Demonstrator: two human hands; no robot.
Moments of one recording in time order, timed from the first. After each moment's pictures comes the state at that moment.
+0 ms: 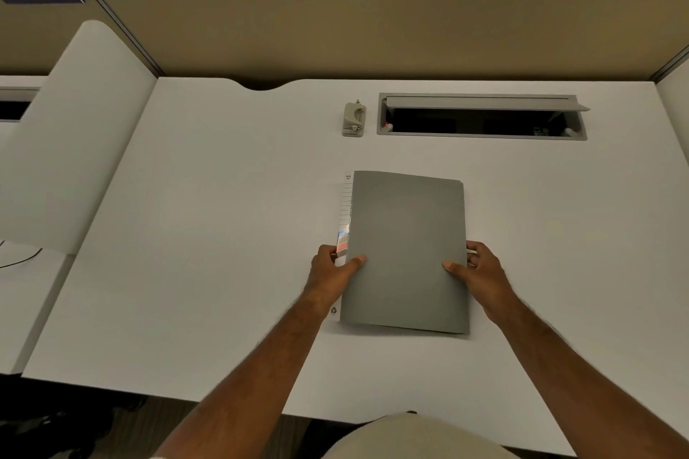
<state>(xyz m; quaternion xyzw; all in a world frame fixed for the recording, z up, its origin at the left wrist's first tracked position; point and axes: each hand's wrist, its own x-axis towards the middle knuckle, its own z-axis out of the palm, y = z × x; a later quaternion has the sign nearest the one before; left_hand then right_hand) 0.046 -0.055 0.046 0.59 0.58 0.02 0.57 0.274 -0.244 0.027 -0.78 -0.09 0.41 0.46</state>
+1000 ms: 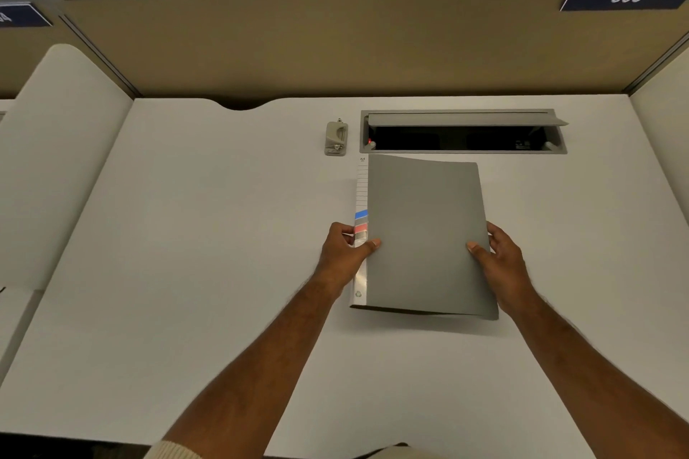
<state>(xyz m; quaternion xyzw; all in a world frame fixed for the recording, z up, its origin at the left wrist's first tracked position) 0.134 -0.028 0.065 0.61 0.52 0.07 0.60 0.338 -0.237 0.043 -0.79 -0.11 0.31 0.53</state>
